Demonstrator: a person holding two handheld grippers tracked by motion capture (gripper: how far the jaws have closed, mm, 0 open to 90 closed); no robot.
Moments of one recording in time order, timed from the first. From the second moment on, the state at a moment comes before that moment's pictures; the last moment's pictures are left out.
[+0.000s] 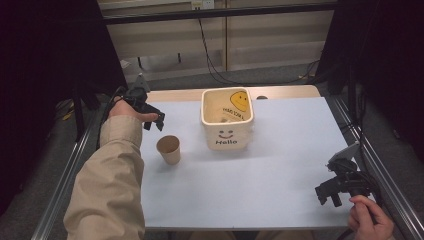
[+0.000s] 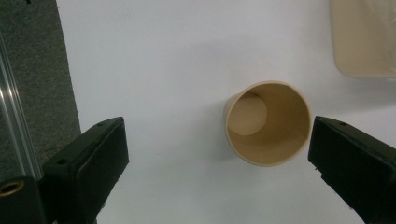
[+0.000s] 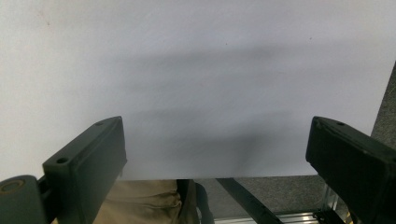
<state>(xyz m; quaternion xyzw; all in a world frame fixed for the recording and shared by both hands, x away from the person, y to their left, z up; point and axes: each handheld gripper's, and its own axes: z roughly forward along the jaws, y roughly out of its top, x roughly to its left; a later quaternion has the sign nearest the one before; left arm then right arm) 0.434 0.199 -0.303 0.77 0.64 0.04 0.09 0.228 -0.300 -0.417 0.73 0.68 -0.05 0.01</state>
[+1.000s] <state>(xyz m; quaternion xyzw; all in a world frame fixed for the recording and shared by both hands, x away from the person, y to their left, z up) 0.438 0.177 -0.284 0.77 0.63 0.01 0.08 0.229 -0.298 -0.418 0.73 0.68 -0.05 0.01</state>
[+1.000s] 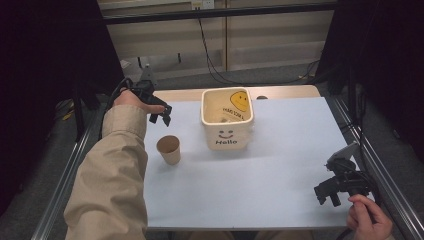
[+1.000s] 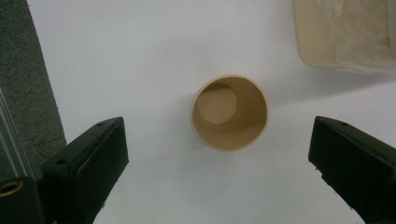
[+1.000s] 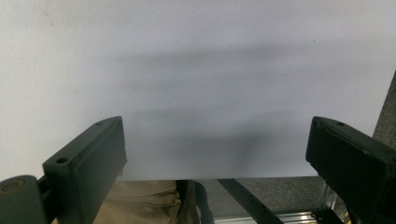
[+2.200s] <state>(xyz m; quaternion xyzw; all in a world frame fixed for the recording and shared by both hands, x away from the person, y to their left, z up) 0.435 0.156 -0.330 0.76 0.65 0.04 0.07 0.229 -0.295 -0.414 0.74 0.68 -0.05 0.01</state>
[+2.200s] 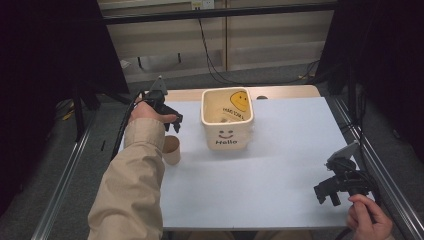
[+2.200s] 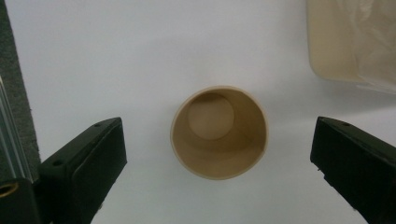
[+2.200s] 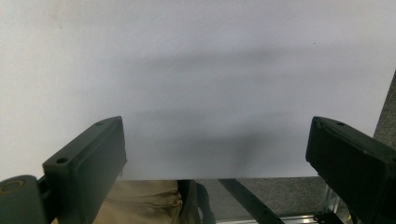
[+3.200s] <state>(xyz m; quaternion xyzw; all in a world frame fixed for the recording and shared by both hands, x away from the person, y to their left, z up) 0.428 0.151 -0.383 0.75 0.66 0.01 0.04 0.229 -0.295 -0.415 0.73 0.69 -0.05 0.01</state>
